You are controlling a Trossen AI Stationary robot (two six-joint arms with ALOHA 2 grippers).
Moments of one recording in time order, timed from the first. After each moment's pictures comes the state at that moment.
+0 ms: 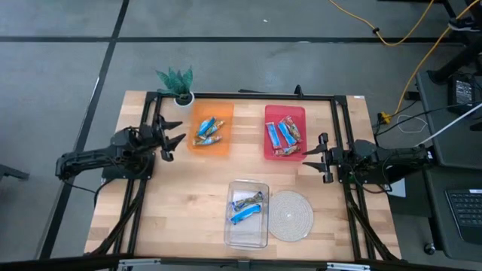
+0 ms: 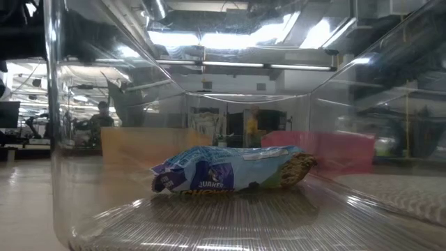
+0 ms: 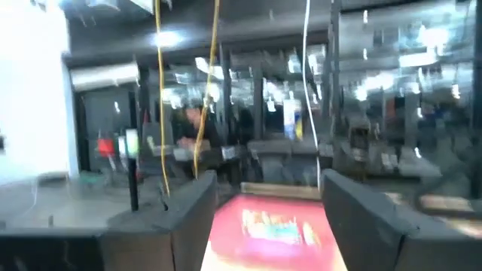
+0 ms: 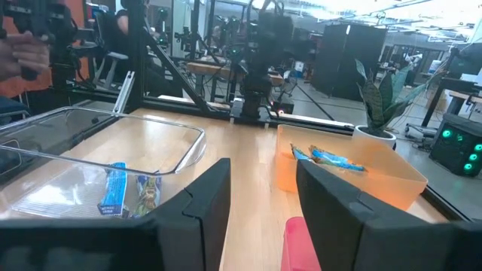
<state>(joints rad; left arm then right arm) 0.22 0.00 0.01 0.30 -0.13 0.05 0.09 0.00 0.01 0.03 0.03 -0.14</state>
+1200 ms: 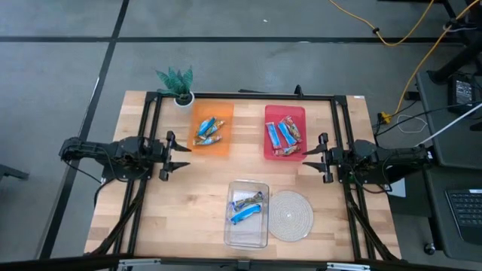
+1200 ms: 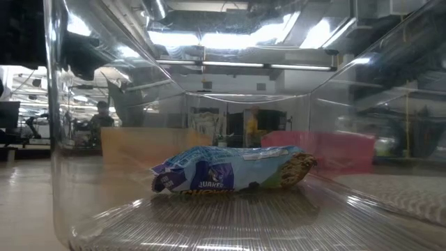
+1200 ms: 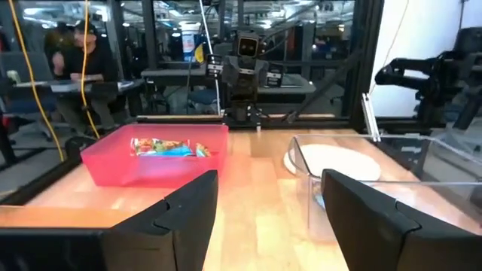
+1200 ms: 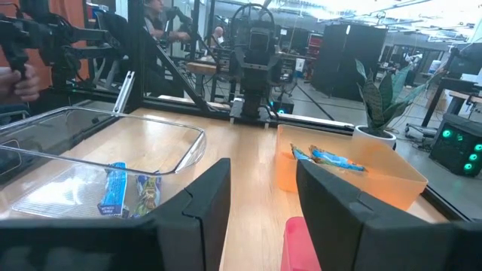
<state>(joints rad) -0.08 0.01 0.01 0.02 -0.08 -0.02 0.09 0.00 0.01 0.03 0.03 -0.14</state>
